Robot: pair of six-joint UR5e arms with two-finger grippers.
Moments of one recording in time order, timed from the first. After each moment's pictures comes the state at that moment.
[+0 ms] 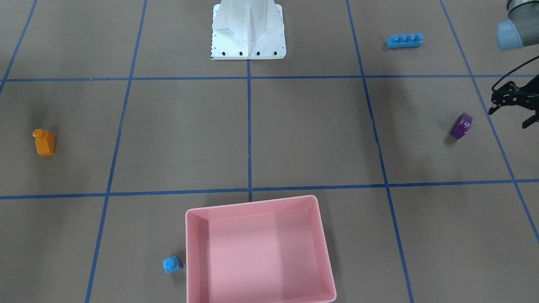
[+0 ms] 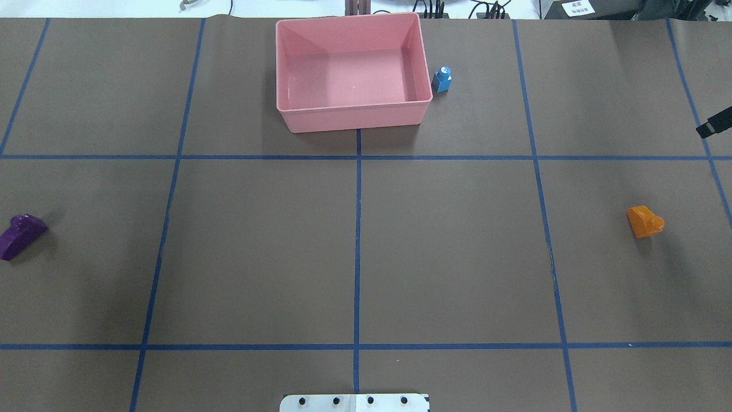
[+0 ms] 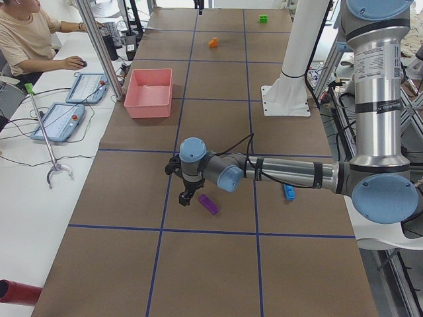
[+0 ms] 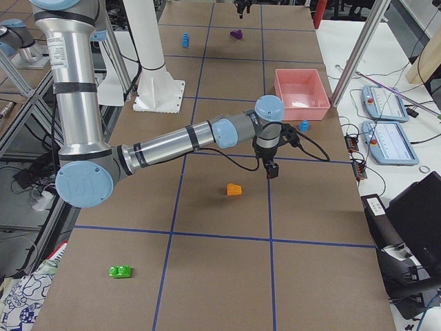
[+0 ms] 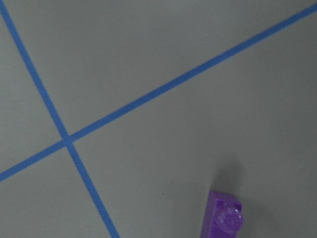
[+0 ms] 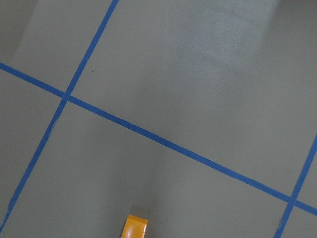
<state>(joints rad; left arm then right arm) -1.22 -1.45 -1.70 -1.97 -2.30 0.04 1.34 -1.48 1.83 -1.55 2.33 0.00</state>
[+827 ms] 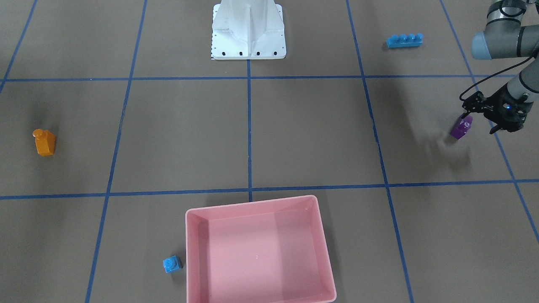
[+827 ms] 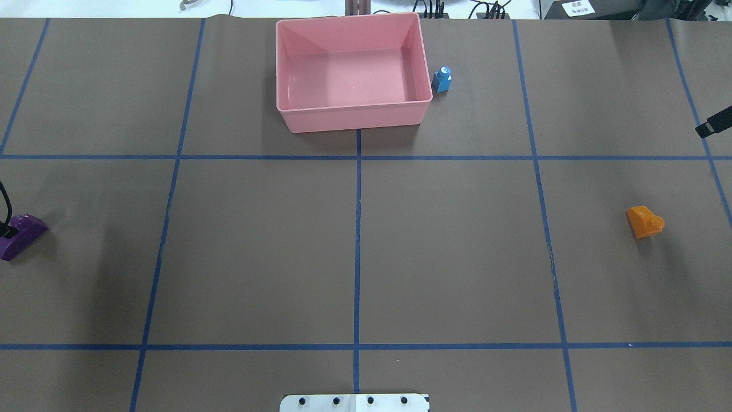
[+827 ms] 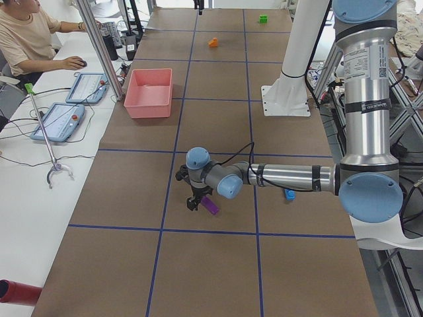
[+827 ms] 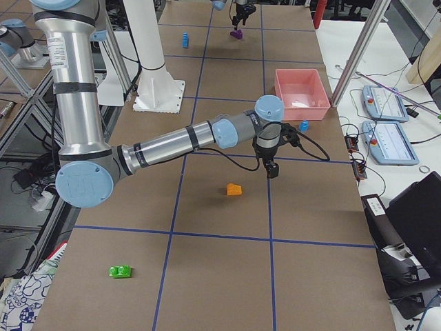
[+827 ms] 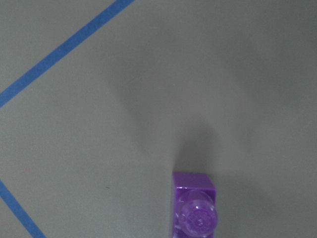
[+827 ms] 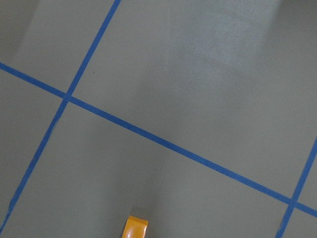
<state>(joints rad) -1.08 -1.46 -1.58 -2.09 -2.24 0.04 1.34 -1.48 1.83 -1.54 2.33 0.00</state>
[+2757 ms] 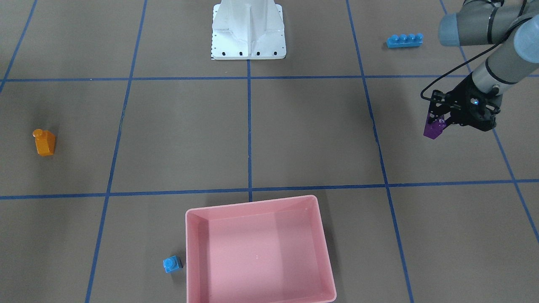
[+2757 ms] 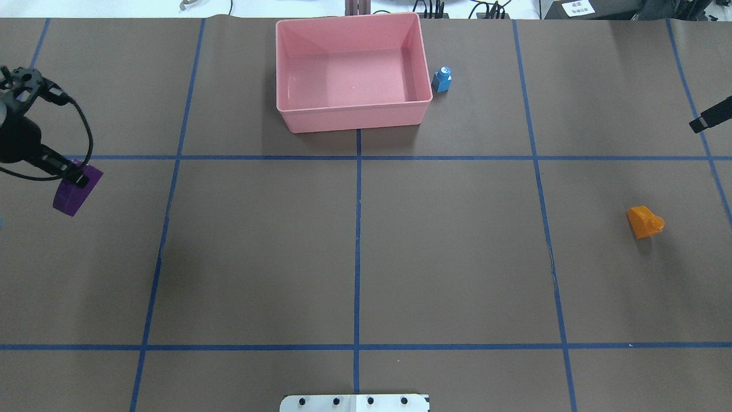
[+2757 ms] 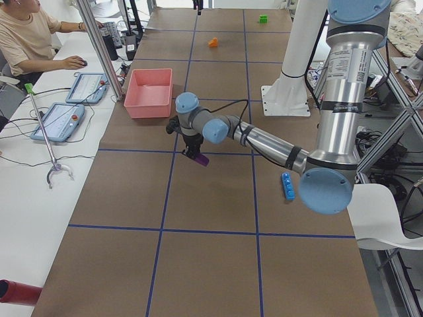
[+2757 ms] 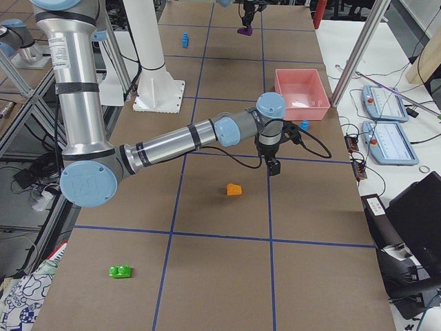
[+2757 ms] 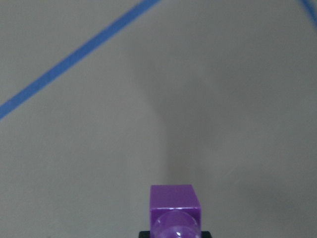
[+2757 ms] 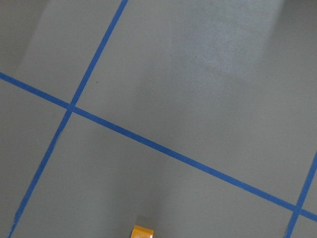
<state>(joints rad) -1.04 -1.77 -1.89 -1.56 -2.28 -0.29 1.33 -1.45 1.82 -1.53 2.33 0.06</state>
